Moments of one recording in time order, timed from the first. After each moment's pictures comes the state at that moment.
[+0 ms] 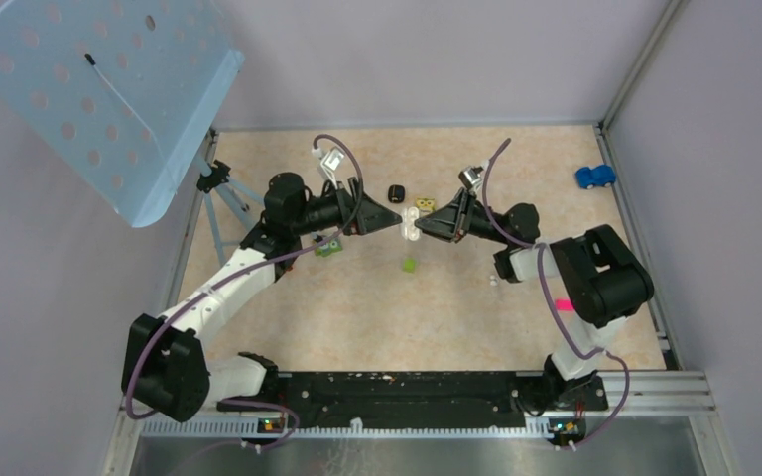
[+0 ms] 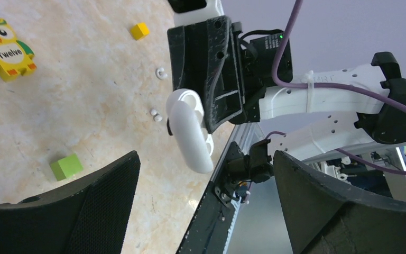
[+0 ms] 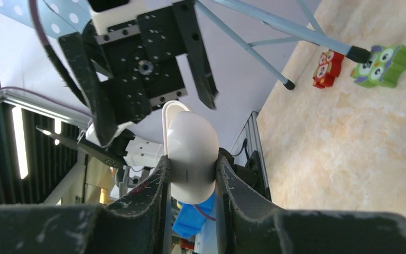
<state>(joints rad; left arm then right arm) -0.41 1.23 0.86 0.24 0.76 -0.79 0.37 1.75 0.63 1.46 -0.94 1.52</state>
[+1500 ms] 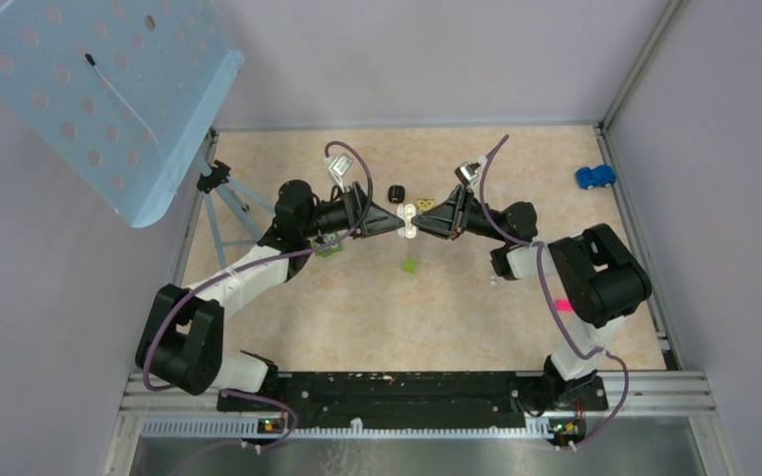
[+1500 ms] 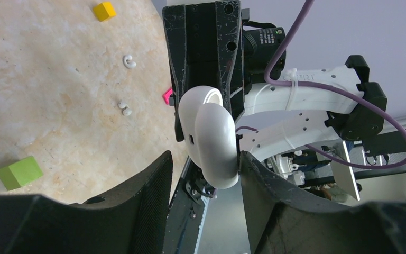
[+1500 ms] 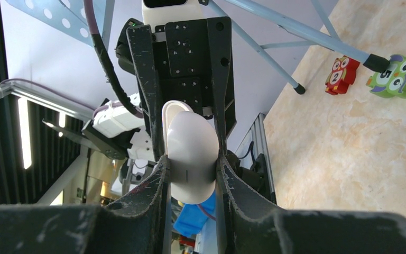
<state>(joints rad) -0.41 1.38 0.77 0.57 0.87 -1.03 0.40 1.76 0.68 1.49 -0.93 1.55</state>
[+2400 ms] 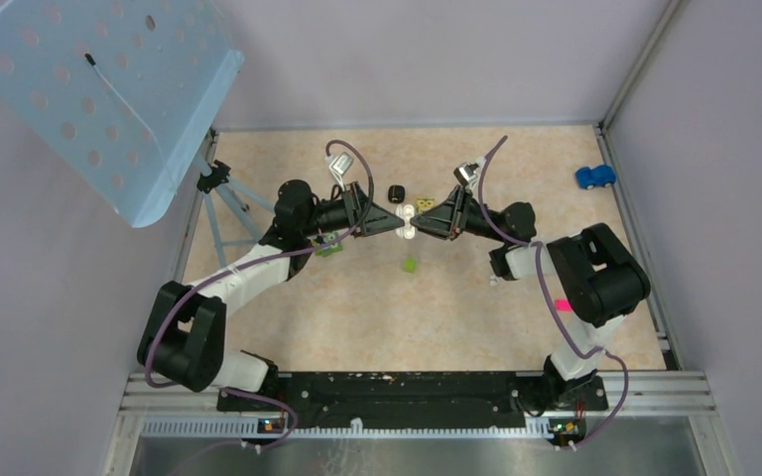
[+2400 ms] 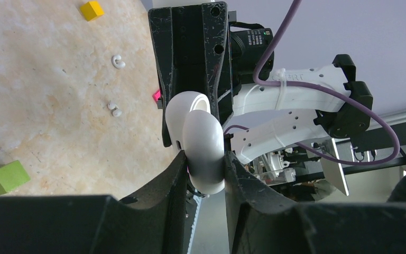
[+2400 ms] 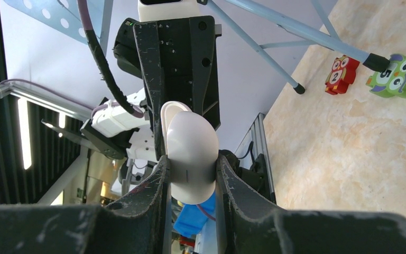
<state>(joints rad) -0.41 1.40 0.77 0.63 0.90 -1.08 0.41 1.76 0.68 1.49 -0.93 1.55</state>
